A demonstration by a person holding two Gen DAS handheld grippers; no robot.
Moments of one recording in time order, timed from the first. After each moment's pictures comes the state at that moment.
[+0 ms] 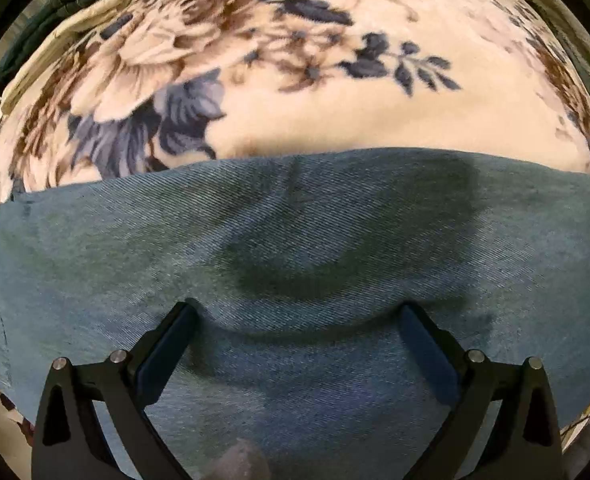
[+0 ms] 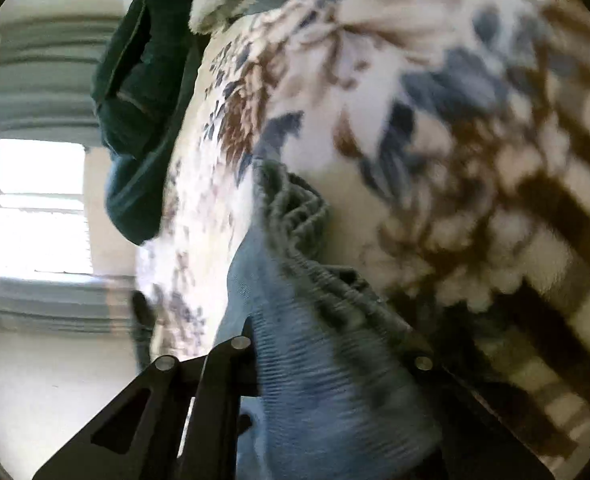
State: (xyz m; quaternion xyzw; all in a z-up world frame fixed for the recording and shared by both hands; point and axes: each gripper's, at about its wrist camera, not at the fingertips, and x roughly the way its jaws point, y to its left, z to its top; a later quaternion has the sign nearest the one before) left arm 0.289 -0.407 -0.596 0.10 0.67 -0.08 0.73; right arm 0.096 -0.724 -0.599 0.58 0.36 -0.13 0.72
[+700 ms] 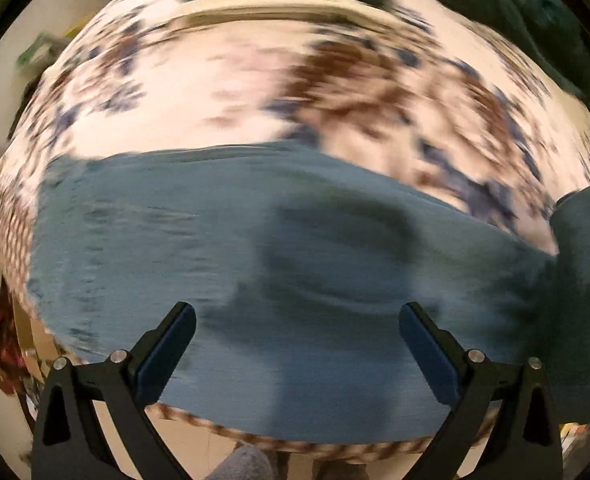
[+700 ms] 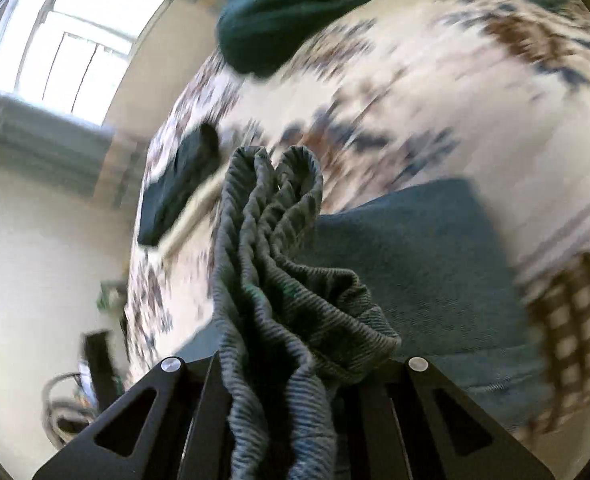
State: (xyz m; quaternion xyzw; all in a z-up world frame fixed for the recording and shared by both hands) left arm 0.296 -0.127 -0.511 -0.03 0.64 0.04 0.77; right arm 0.229 -0.414 -0.474 0.40 0.47 0.00 0.79
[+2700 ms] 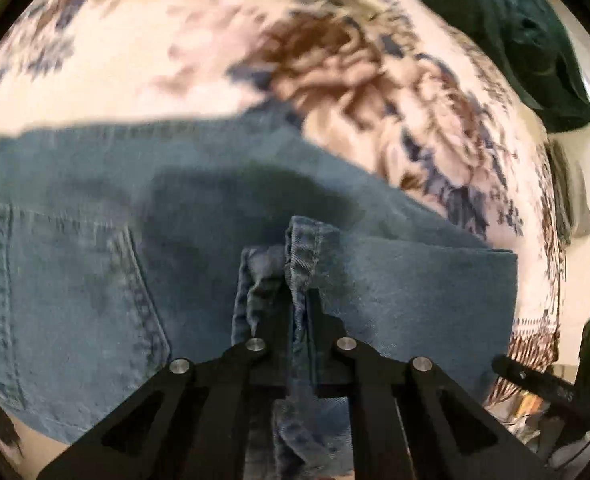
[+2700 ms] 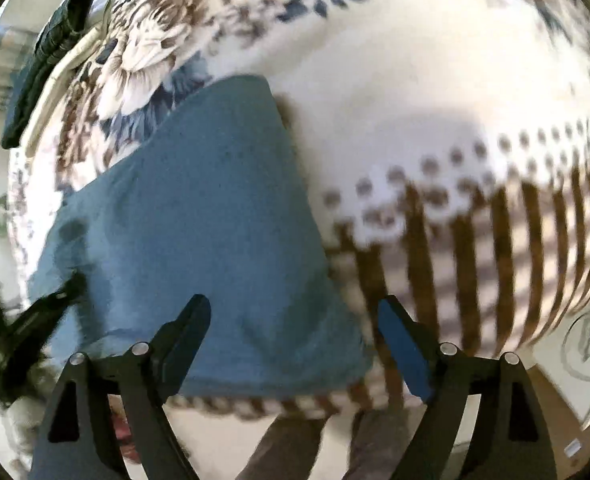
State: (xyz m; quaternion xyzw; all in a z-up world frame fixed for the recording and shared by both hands) left arm 0.302 -0.122 -0.547 -0.11 0.65 -0.10 0.75; right arm 0.206 -0.448 -0.555 0.25 0.70 -0.08 0.66
